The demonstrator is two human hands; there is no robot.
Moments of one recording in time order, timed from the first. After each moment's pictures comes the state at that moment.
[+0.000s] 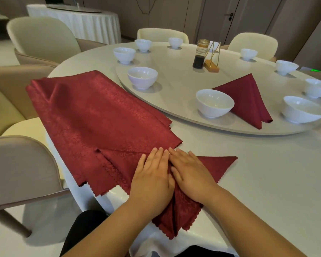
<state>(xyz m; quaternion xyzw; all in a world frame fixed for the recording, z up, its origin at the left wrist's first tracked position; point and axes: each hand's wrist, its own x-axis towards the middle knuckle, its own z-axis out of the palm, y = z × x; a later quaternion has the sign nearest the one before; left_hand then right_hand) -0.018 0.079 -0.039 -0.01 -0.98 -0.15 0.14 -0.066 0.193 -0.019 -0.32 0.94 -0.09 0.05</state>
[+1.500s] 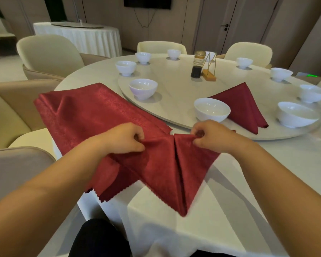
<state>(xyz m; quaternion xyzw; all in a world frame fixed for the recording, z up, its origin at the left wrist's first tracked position) -0.067 -0.011 0.060 -0.06 -0.97 -0.22 -0.04 -0.114 0.210 0.078 -0.26 0.94 -0.19 0.07</state>
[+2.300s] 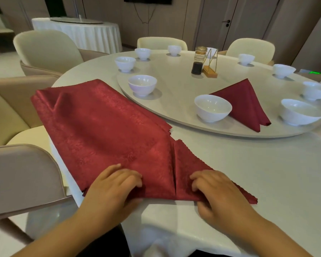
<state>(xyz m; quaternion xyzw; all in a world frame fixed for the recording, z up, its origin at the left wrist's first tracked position) 0.020 -0.006 -0.025 -0.22 -0.94 -0.11 0.23 -0.031 0.247 -0.013 -0.40 0.90 -0.14 -0.13</state>
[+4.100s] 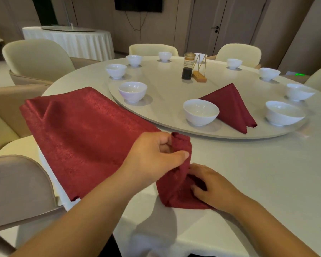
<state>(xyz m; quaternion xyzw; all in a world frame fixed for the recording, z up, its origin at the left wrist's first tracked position) -0.014 0.087 0.076 -0.05 -0.76 -0.65 0.05 -0.070 0.259 -0.013 -0.33 0.91 -0.24 0.04</state>
